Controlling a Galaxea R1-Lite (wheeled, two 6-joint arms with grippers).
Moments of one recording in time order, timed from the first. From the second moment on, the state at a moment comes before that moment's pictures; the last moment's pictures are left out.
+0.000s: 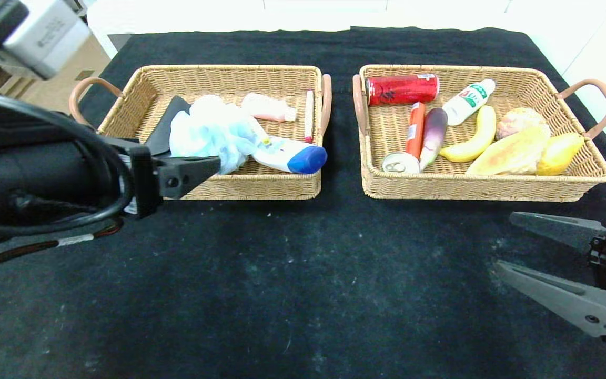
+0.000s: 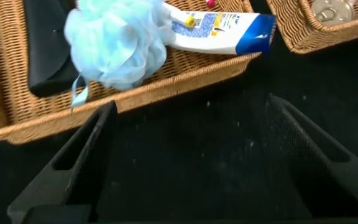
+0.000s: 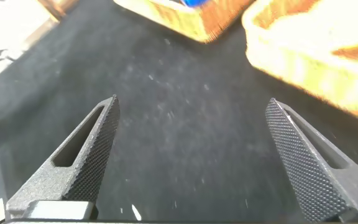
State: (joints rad) left arm -0.63 1.26 -1.10 0.01 0.36 0.03; right arm 0.32 1.18 -0.47 -0.69 0.56 0.02
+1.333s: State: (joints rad) left arm -0.23 0.57 -0.96 0.40 0.16 0.18; right arm 0.00 0.42 -0.77 0.49 0.10 -0.08
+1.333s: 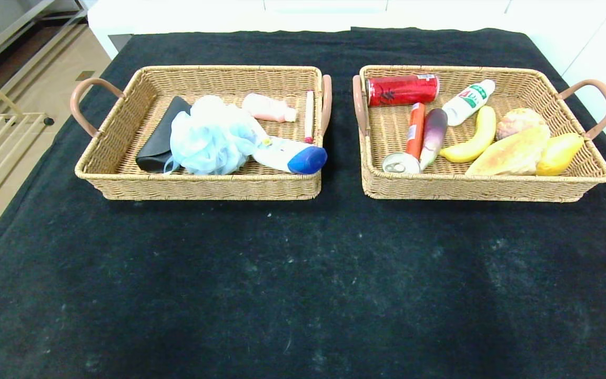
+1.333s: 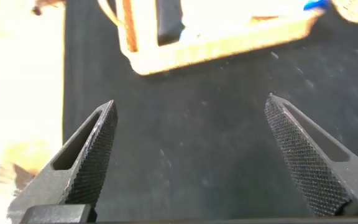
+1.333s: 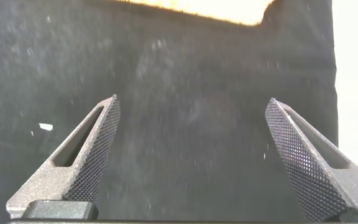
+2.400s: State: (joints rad) left arm 0.00 0.25 -0.95 0.68 -0.16 0.16; right arm -0.02 0.19 -0.62 0.51 0.12 -0.07
